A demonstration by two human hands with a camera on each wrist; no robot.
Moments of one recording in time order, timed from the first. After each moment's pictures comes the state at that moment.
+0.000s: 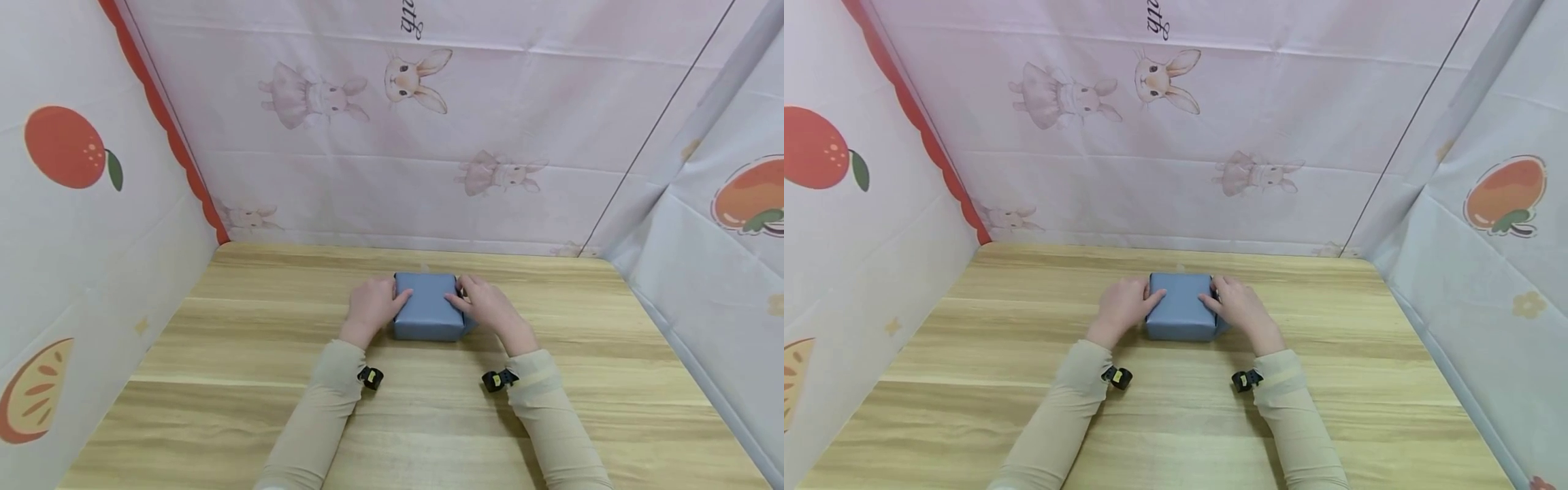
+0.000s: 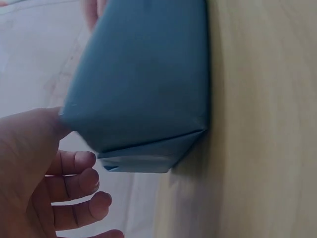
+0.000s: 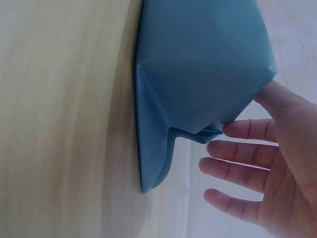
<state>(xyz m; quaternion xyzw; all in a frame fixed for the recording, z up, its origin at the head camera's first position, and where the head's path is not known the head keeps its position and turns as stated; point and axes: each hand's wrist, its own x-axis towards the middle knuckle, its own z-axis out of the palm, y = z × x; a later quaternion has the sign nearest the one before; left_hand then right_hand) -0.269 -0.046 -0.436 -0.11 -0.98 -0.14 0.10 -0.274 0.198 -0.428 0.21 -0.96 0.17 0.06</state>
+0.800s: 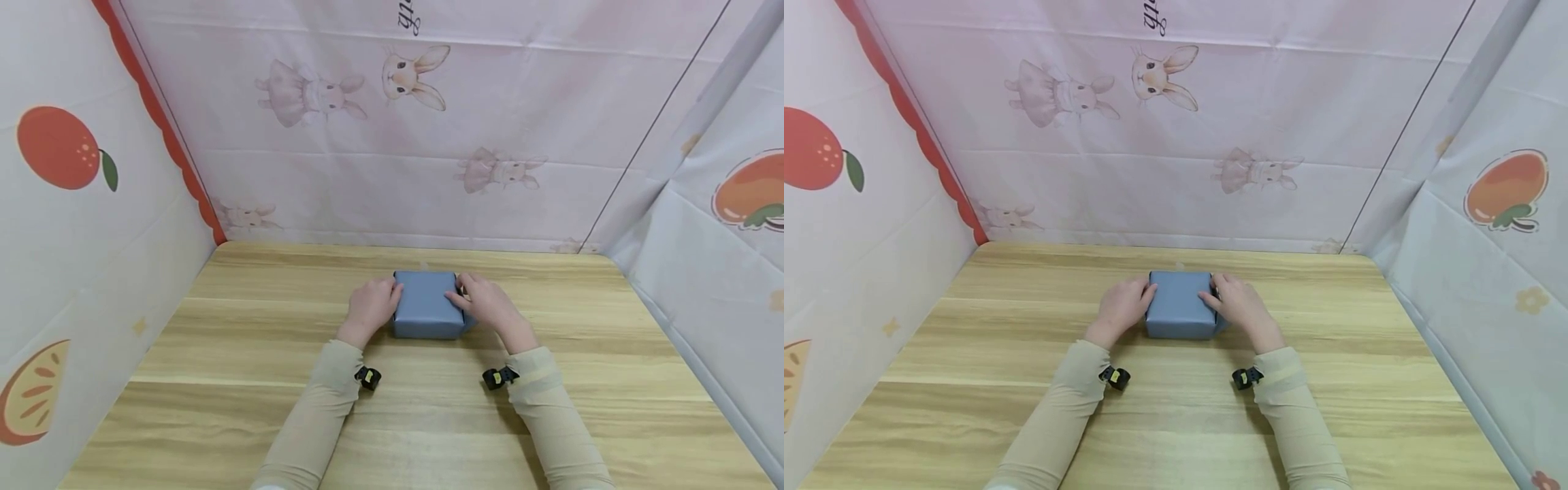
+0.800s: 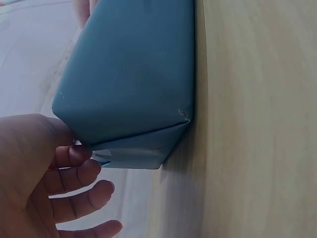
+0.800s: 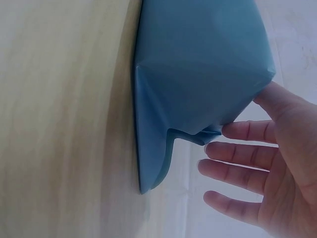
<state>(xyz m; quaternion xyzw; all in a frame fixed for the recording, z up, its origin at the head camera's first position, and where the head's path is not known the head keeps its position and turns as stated) -0.270 -0.047 -0.440 -0.13 -0.97 -0.18 0.11 -0.276 0.197 -0.428 0.20 -0.96 0.17 0.05</state>
